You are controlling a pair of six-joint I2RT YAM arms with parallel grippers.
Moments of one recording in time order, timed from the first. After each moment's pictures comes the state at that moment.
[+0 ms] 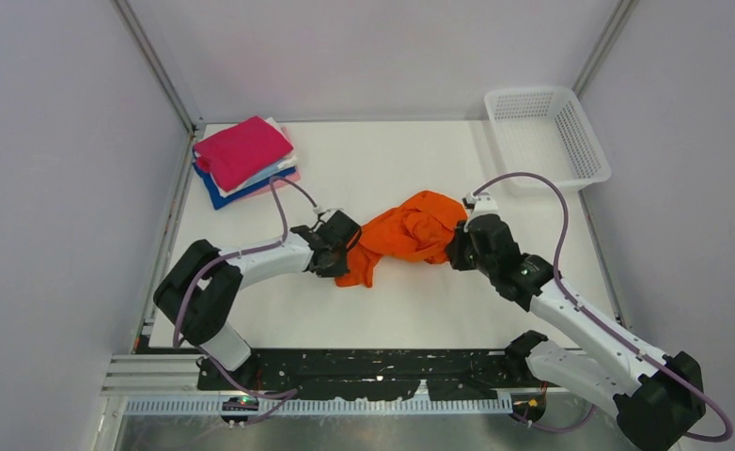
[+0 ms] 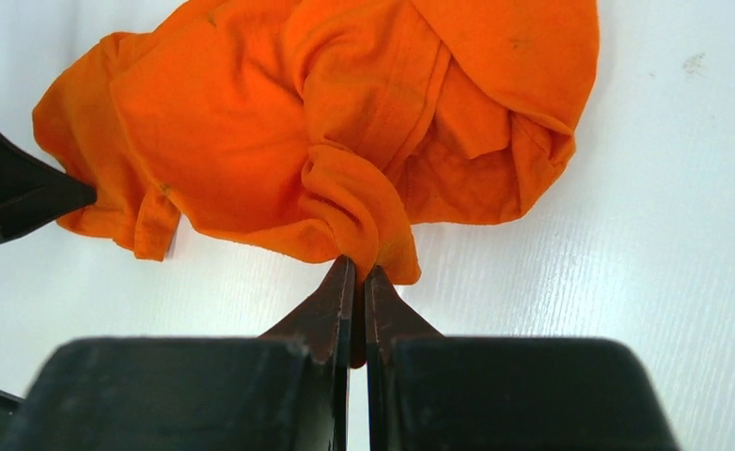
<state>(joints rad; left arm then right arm) -0.73 1.61 0.89 -0.45 -0.22 -0.72 0.58 0.91 0.64 -0.38 0.17 0.42</state>
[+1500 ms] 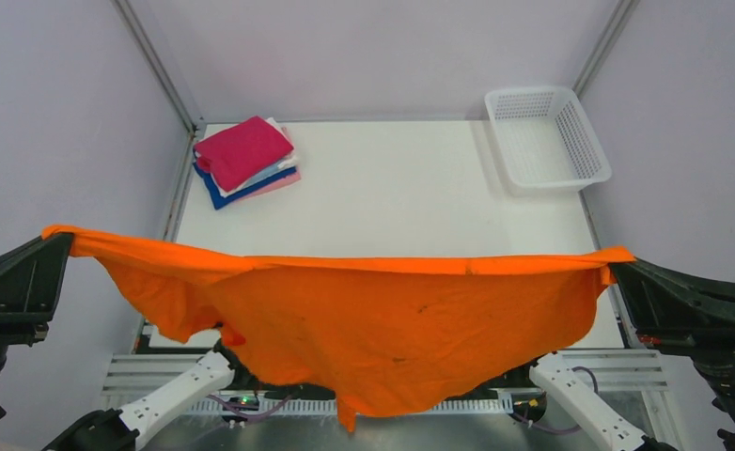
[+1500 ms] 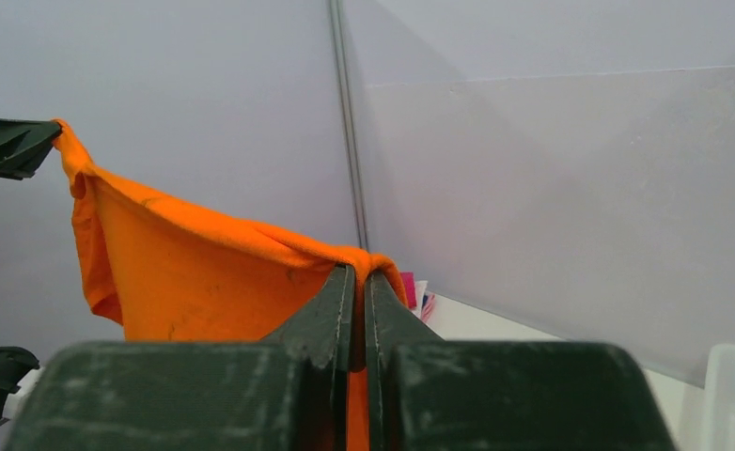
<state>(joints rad) -0.70 0.60 2.03 -0.85 -0.21 -0.30 0.47 0.45 1.67 -0.70 -0.18 0.24</state>
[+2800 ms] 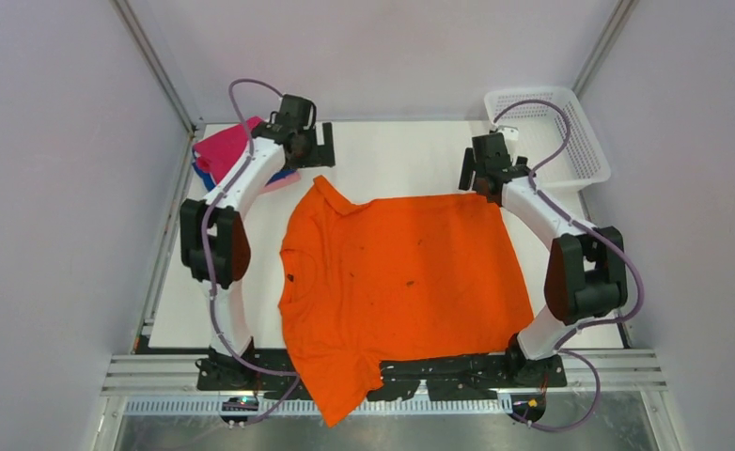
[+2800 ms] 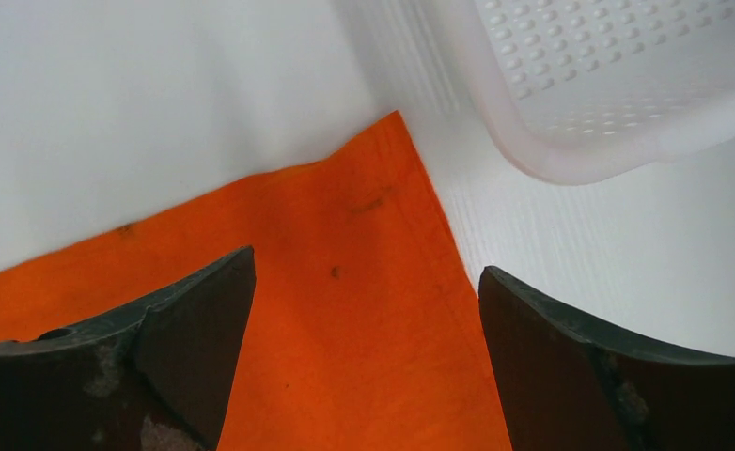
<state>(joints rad) -0.30 2.05 1.92 -0.74 -0.11 -0.30 0.21 1.67 1.24 -0.41 0.49 0.33</state>
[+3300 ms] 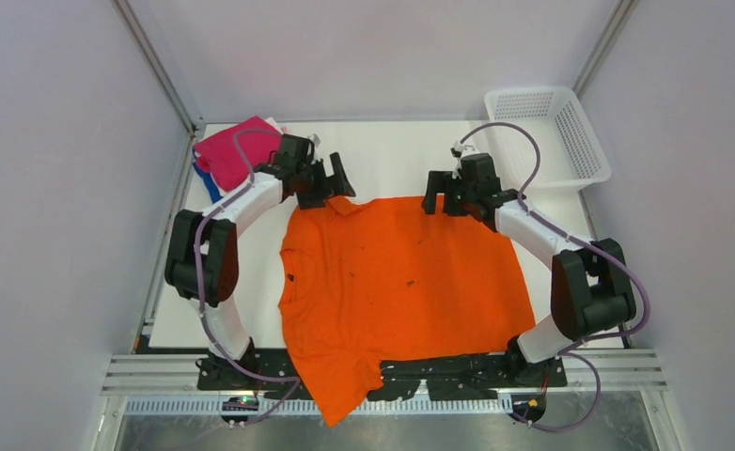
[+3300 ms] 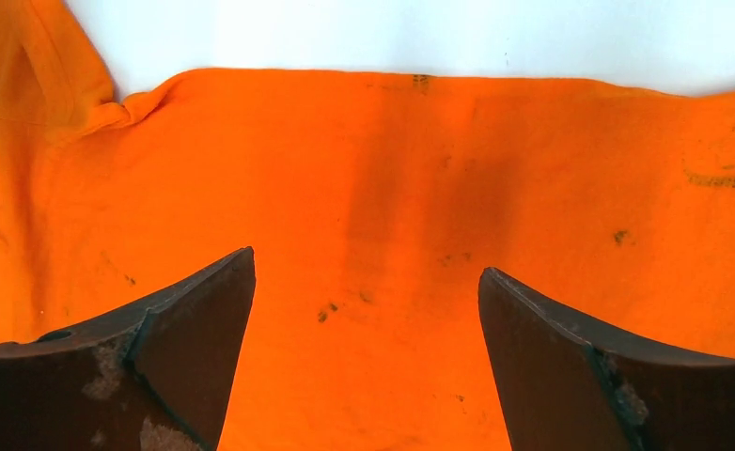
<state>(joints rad) -0.31 1.80 1.33 -0.40 0.28 -0.53 0.29 1.54 1.01 -0.20 -0.08 0.29</state>
